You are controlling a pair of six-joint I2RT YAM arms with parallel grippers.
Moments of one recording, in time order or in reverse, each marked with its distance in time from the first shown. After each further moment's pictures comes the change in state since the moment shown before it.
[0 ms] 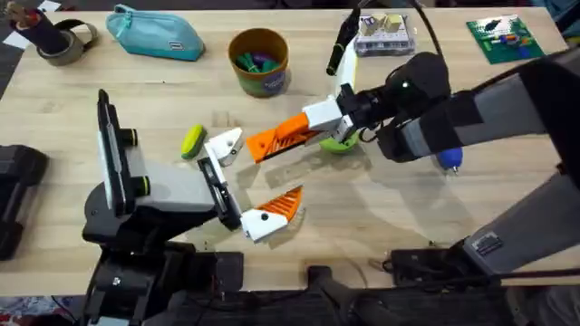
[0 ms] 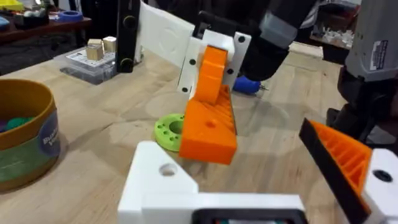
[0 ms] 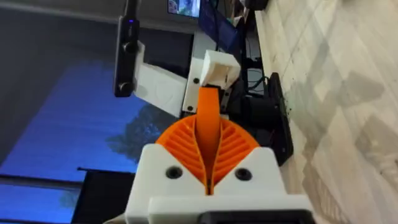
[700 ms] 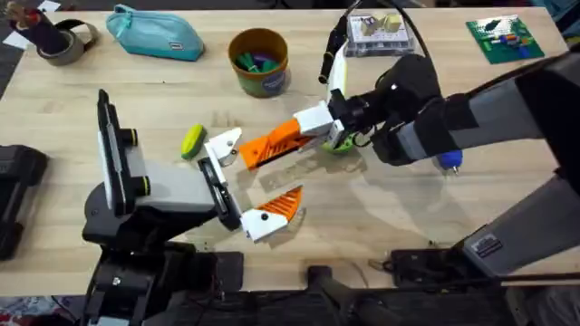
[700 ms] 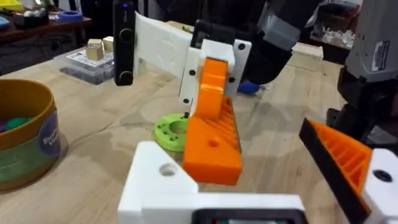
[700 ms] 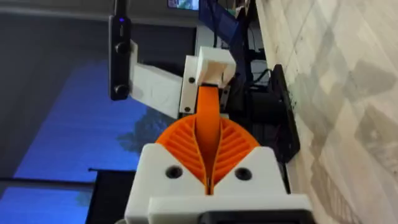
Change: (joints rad) left arm 0.000 0.000 0.000 0.000 0.000 0.000; right arm 0.046 -0.004 0.000 -0.078 0.027 -0.015
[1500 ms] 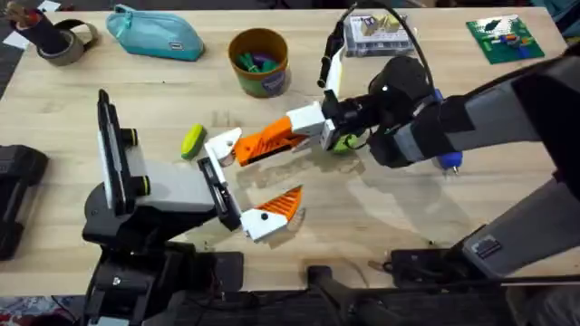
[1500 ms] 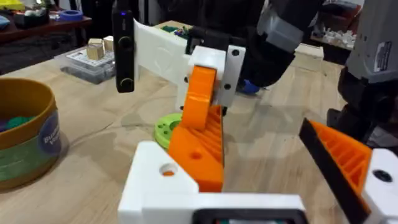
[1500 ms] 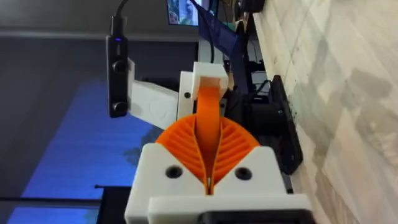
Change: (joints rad) left arm 0.000 0.000 0.000 0.000 -0.001 -0.003; right arm 0.031 0.000 0.000 -0.072 0.085 -0.026
